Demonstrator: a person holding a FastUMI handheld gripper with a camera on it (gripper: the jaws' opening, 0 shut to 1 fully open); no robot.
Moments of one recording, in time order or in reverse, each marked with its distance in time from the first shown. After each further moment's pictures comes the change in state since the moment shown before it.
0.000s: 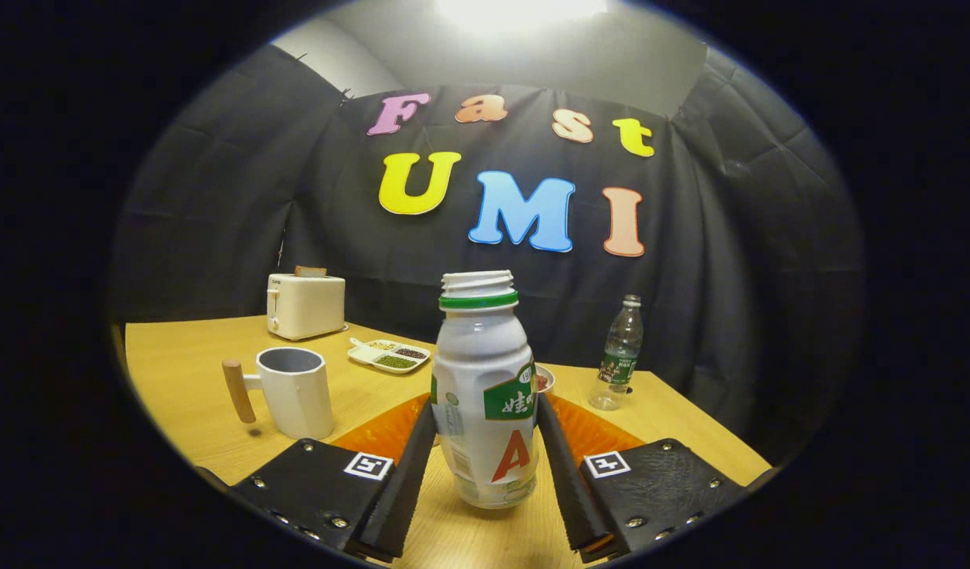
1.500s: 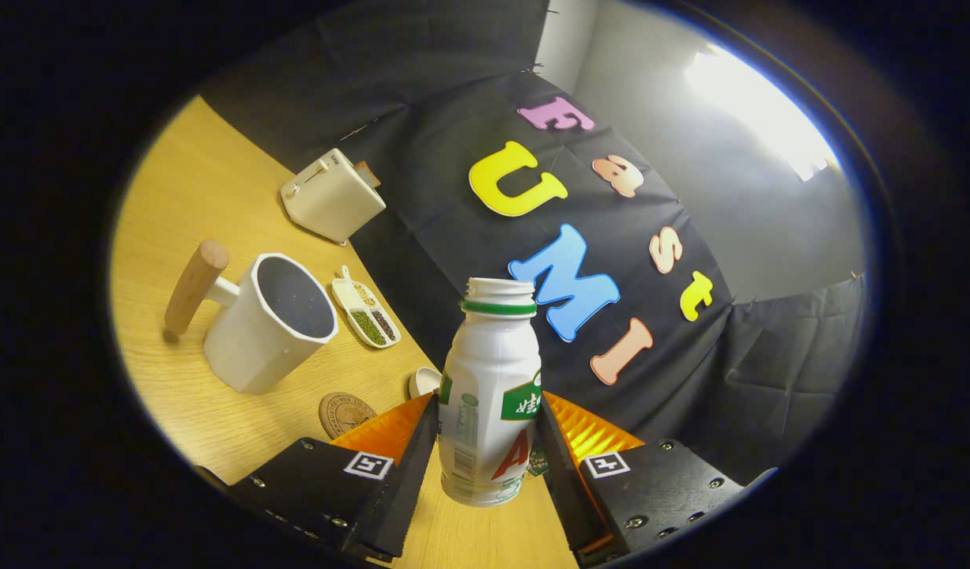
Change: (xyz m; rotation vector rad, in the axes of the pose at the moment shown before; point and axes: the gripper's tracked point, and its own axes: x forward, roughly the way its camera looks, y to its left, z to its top) arm 0.037 0.063 0.036 -0.809 -0.043 -0.134
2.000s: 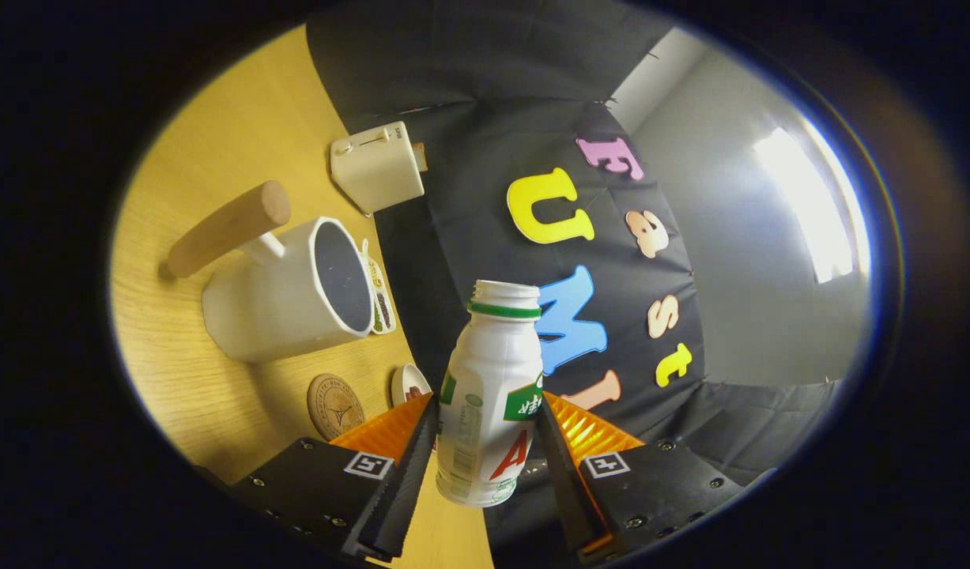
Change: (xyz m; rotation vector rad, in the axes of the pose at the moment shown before) arm -0.007 0.030 0.012 -0.326 -0.035 -0.057
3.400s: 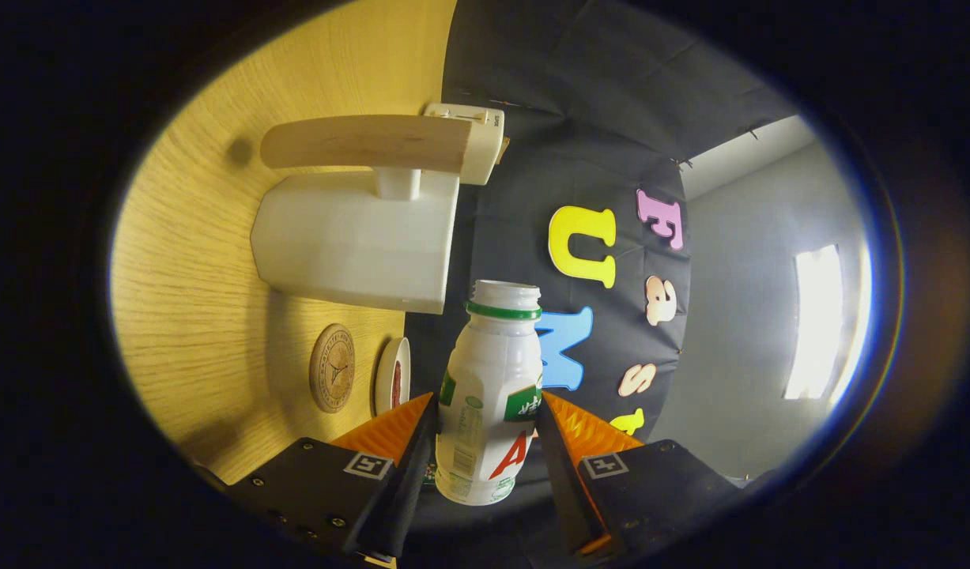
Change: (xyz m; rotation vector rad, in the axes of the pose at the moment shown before) arm 0.001 0.012 -0.004 -0.381 -0.010 -0.030
